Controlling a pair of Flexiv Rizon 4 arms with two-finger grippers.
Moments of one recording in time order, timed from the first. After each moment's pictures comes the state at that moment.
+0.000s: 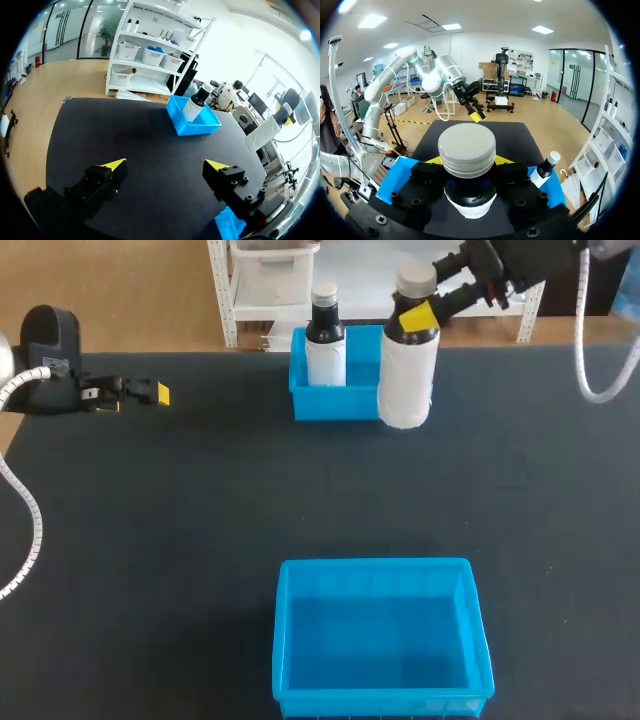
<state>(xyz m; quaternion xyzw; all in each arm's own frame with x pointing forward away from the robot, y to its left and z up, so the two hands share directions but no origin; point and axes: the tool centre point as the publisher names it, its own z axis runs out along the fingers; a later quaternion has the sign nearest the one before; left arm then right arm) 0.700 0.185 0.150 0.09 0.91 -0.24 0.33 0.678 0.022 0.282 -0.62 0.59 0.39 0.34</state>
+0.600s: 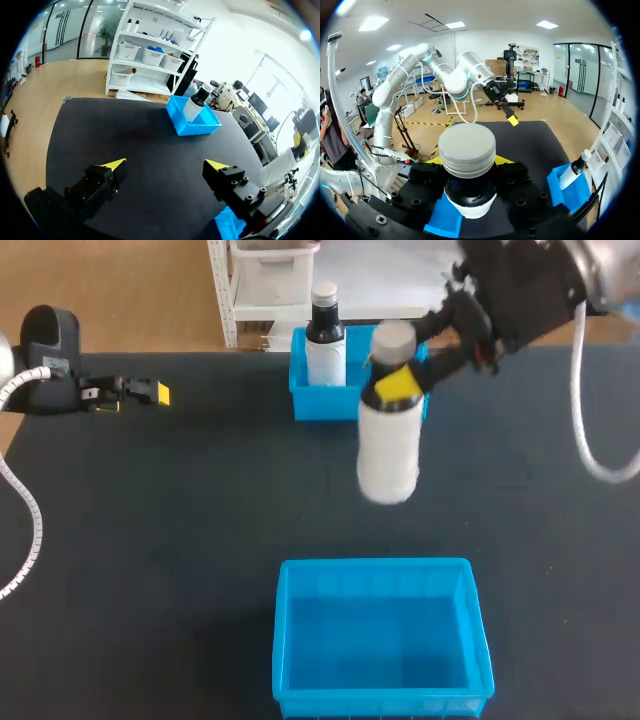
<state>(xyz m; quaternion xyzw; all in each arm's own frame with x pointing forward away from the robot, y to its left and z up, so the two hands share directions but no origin) 0.700 0.185 0.150 0.09 0.91 -0.24 0.33 0.559 0.062 0.283 -0.62 0.59 0.40 0.31</state>
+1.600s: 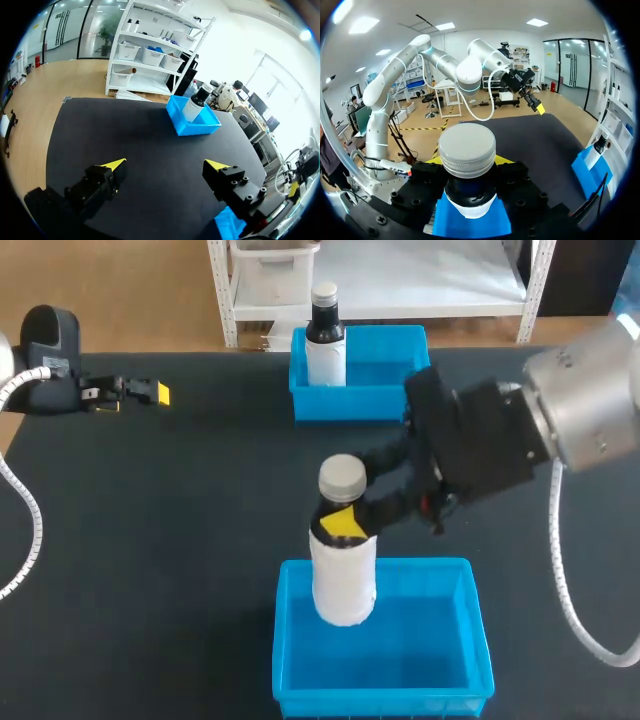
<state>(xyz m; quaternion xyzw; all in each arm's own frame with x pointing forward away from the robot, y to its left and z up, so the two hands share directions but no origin) 0.700 0.185 0.150 0.09 0.91 -0.24 0.33 0.454 0.111 0.228 -0.58 0.63 0.40 0.33</state>
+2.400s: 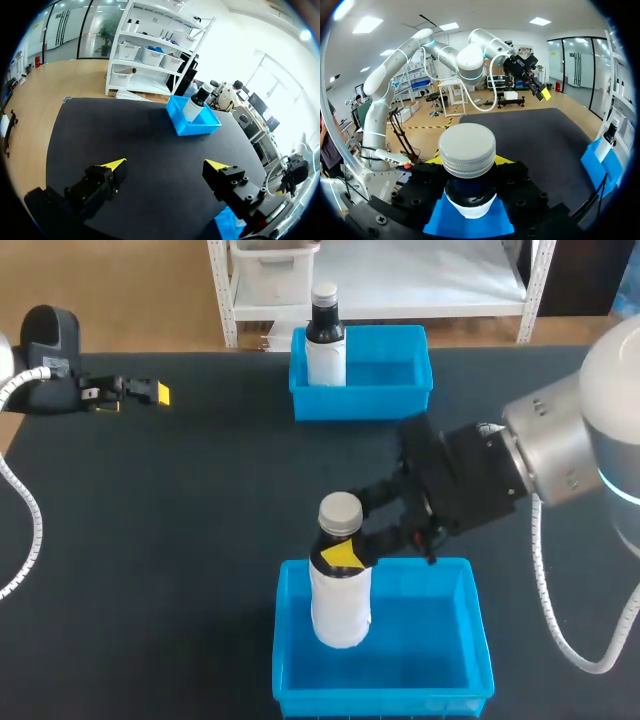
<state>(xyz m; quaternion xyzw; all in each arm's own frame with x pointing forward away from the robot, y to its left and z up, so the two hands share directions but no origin) 0.700 0.185 0.150 0.09 0.91 -0.24 0.33 0.458 0.112 0.173 -0.59 0.62 0.42 0.32</state>
